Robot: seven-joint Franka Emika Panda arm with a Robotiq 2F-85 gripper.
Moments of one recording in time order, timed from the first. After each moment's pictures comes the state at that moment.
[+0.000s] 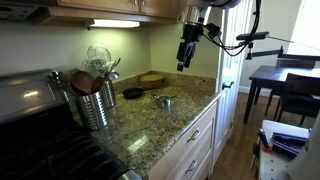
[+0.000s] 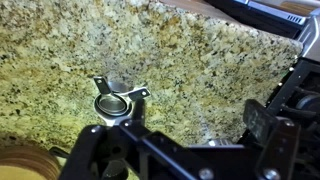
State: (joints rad) arm 0.04 -0.44 -0.19 -2.54 0.07 2.32 -0.35
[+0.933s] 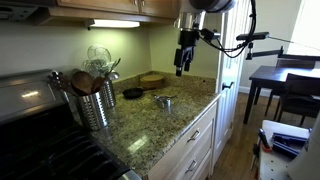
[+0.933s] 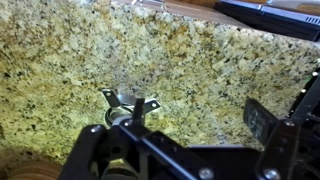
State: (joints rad) arm 0.00 -0.37 -0.12 -2.52 -0.01 2.32 -0.21
